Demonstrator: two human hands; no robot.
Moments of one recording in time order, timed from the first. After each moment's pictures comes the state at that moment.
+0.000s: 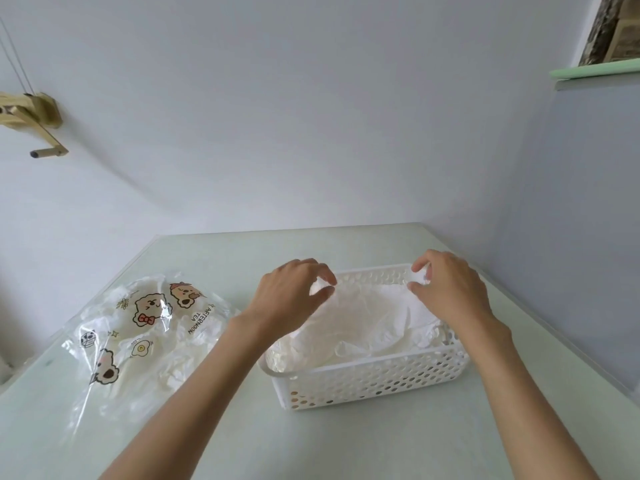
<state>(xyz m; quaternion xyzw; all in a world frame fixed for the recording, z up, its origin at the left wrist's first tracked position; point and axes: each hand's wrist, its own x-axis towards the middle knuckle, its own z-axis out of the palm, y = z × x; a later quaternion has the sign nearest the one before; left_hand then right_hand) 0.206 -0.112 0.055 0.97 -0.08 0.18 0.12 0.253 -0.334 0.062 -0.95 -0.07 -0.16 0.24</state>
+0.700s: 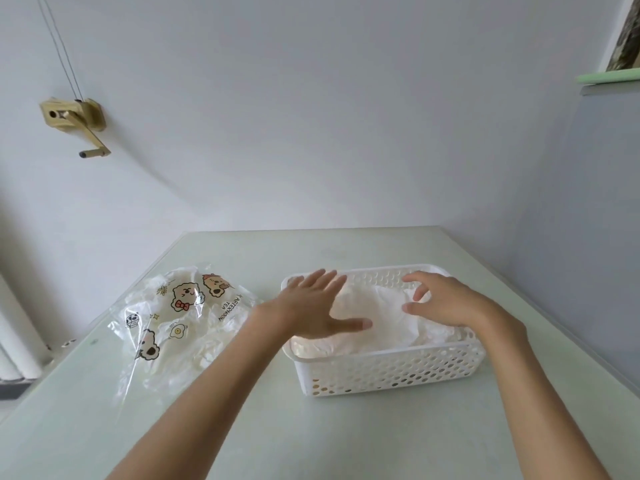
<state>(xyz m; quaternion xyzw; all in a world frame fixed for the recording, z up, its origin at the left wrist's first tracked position) 0.178 -0.115 0.061 1.00 -0.06 -0.07 0.03 0.247 -0.328 0.066 -0.96 -0.16 0.10 0.20</state>
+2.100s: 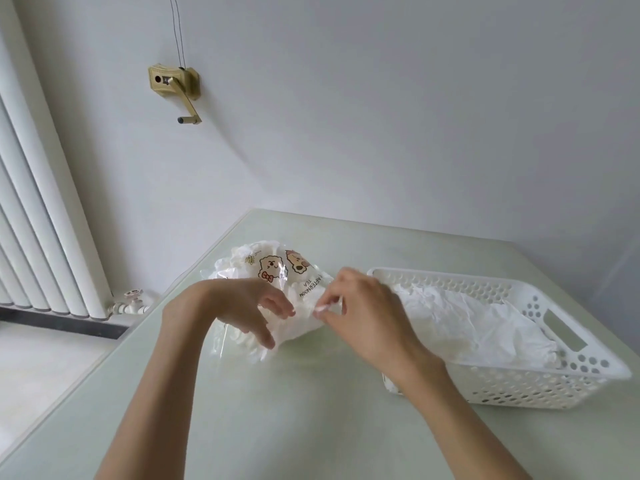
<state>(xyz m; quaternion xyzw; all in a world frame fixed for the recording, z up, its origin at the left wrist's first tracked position) 0.080 0.050 0.066 0.93 0.09 -0.20 0.29 0.141 -0.139 0.050 -0.87 -0.42 -0.11 0.23</state>
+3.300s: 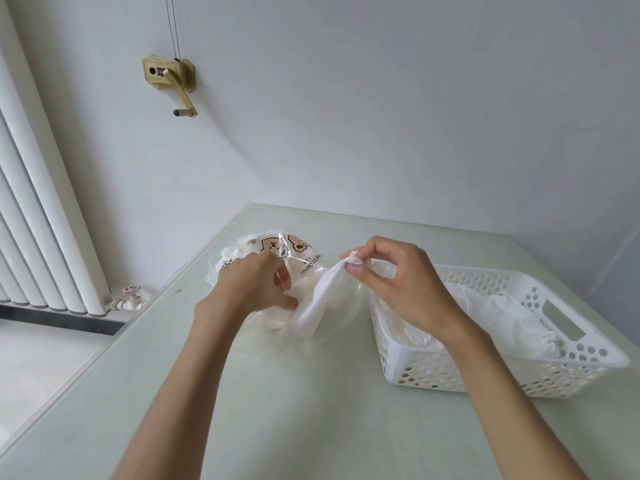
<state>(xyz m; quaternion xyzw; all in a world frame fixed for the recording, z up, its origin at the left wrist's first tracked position) 0.101 0.037 0.046 0.97 0.17 0.10 0.15 0.168 -0.167 0.068 -0.78 -0.41 -0.05 0.47</state>
